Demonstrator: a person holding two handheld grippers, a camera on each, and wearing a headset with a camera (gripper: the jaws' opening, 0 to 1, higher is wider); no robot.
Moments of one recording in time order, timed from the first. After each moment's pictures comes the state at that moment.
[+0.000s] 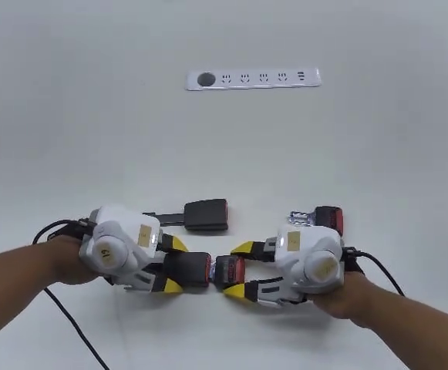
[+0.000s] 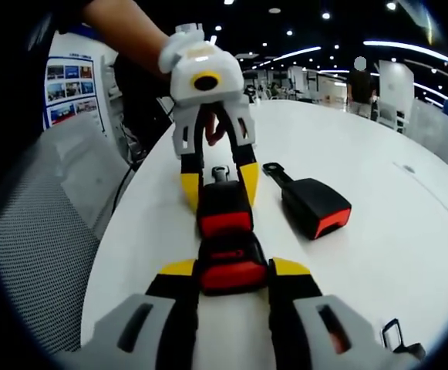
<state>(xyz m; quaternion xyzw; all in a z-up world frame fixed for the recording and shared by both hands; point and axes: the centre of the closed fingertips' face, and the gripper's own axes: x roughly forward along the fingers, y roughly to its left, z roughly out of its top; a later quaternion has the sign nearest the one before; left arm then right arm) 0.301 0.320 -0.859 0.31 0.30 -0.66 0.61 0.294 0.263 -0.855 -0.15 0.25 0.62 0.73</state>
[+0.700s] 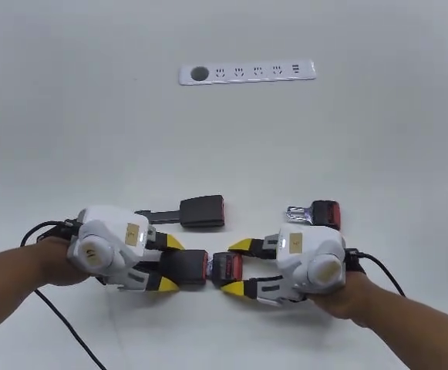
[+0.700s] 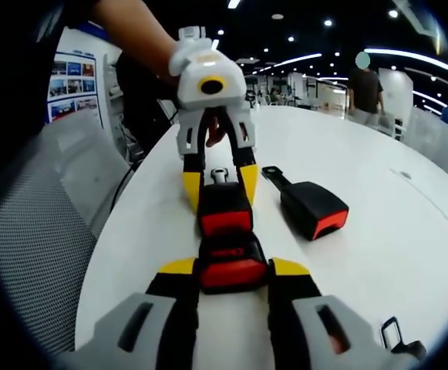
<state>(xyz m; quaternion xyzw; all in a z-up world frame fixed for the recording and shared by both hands) 0.302 0.321 -0.859 0.30 0.29 -0.67 0.62 0.297 0.263 -0.856 -0.16 0.23 0.61 0.74</state>
